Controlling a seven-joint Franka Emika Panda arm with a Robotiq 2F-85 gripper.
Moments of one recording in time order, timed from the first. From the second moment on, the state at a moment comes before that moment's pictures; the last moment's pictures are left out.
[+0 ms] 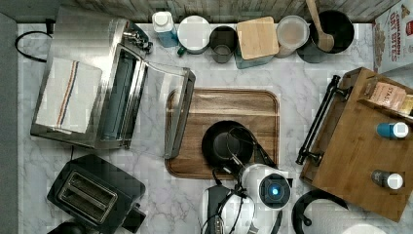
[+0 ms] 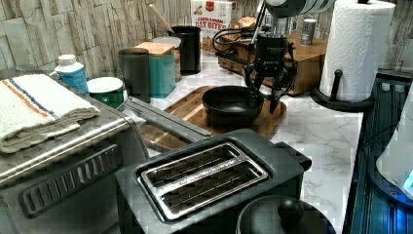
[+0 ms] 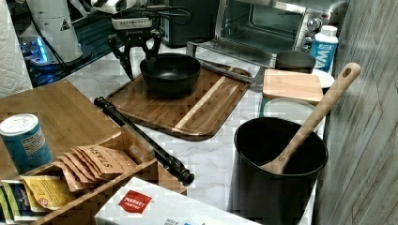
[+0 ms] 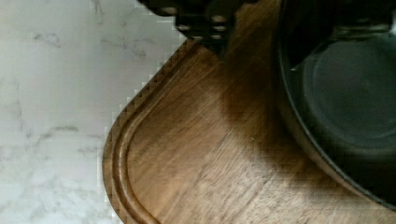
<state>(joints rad) -0.11 -0.11 -0.10 -2.79 0.18 1.07 -0.21</state>
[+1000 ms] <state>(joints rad) -0.22 -0.26 -0.02 -2.75 -0.03 0.89 0.00</state>
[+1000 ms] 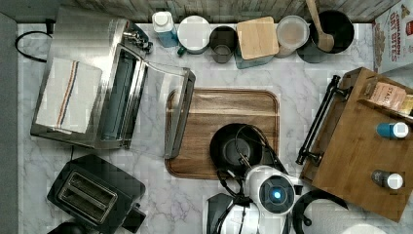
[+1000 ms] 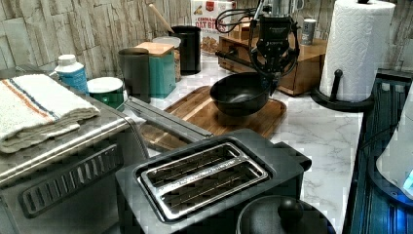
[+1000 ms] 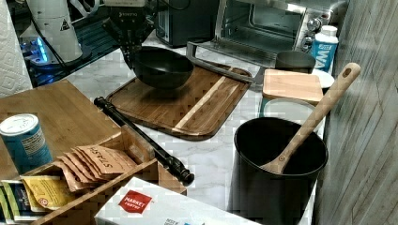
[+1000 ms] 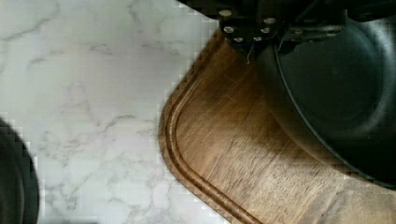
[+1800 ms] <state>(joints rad) -0.13 -0.14 -0.03 -2.14 0.07 0.37 -0.43</state>
